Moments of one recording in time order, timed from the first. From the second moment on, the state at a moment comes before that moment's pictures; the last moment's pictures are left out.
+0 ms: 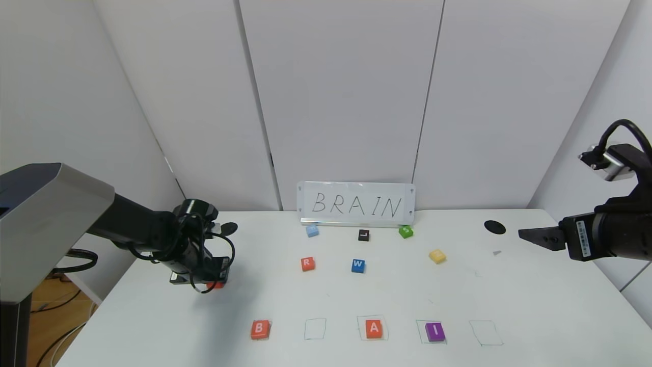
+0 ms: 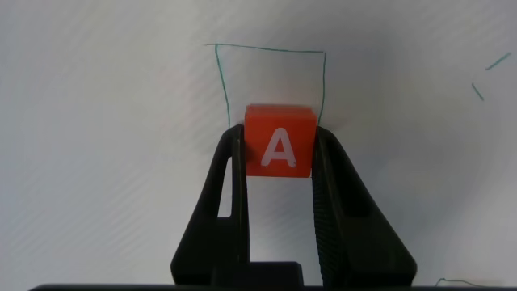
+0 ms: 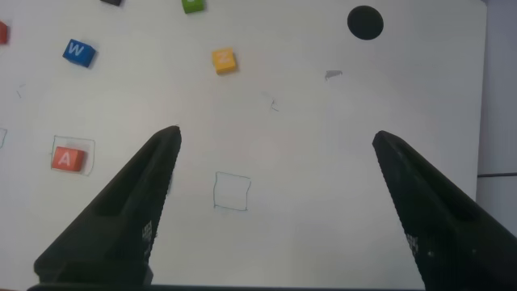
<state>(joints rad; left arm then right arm) -0.01 2.25 -1.30 0.21 0.08 -0.09 0.18 1.43 -0.97 0.15 -0.07 -0.01</state>
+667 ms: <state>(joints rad) -0.01 2.26 -1.31 0.20 0.09 -0.10 0.18 1.43 -0.97 0.15 -0.07 -0.01</state>
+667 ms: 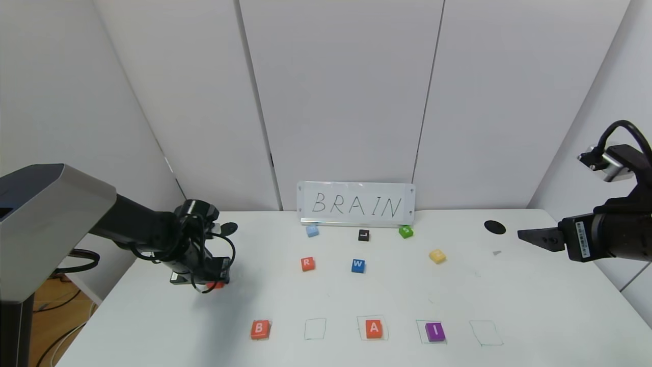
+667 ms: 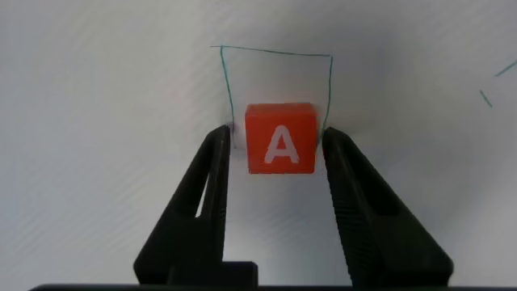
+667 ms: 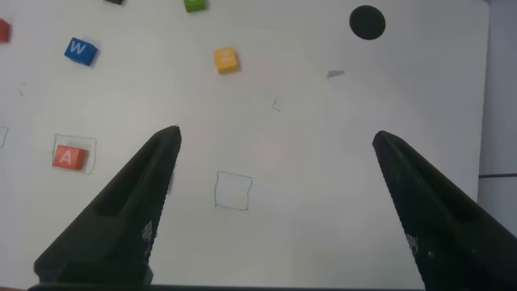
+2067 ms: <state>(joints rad) -0.12 2.10 -1.31 0.23 0.14 -0.24 0.19 1.42 -0.96 0.15 -0.07 -0.01</state>
